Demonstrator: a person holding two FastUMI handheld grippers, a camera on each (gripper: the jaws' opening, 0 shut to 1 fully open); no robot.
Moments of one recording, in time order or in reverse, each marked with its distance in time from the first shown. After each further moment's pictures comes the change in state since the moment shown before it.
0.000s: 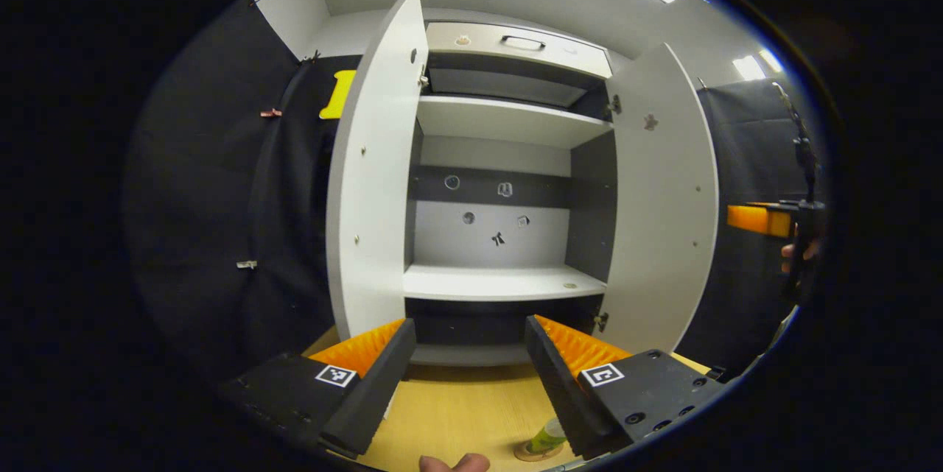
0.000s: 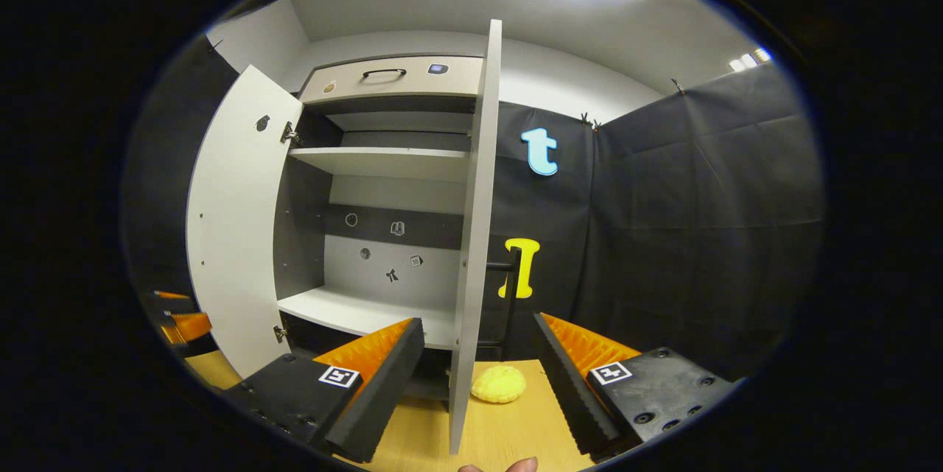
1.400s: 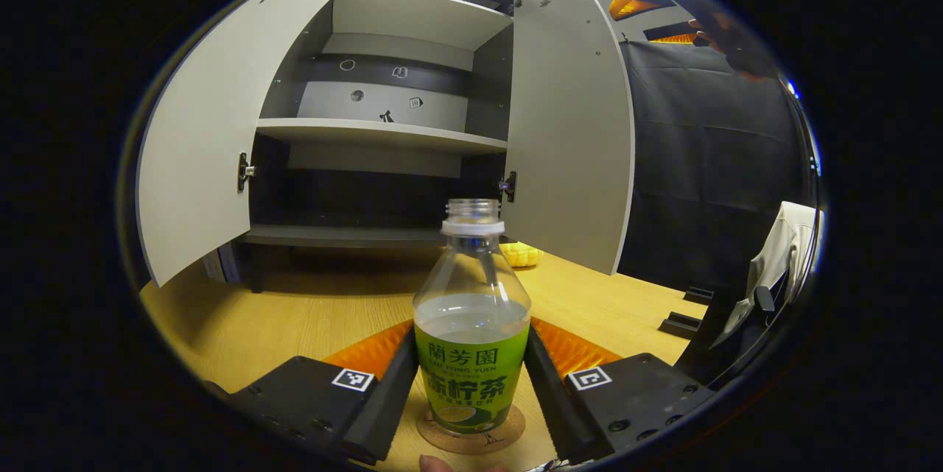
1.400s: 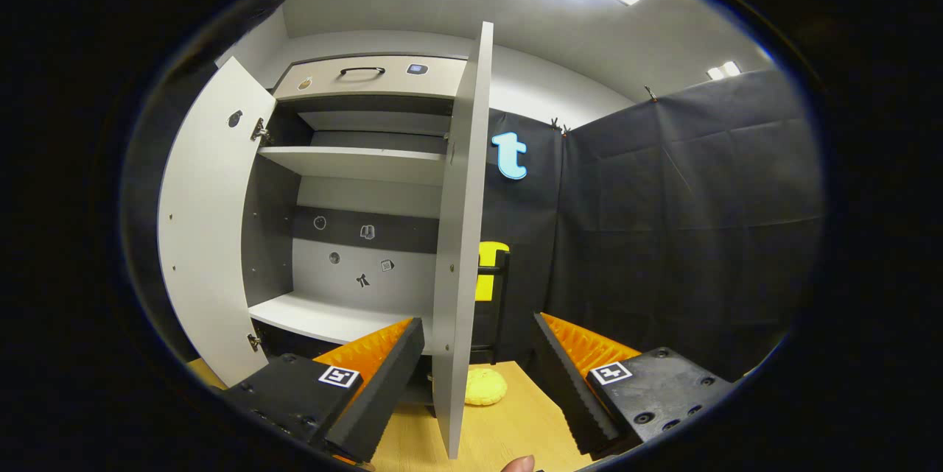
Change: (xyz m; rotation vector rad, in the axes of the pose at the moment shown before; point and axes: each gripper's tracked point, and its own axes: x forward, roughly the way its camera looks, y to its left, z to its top) left arm 0.030 -0.171 -0.341 -0.027 0.153 -0.460; right arm 0.007 0.002 -0.004 -0.022 -0.010 -0.154
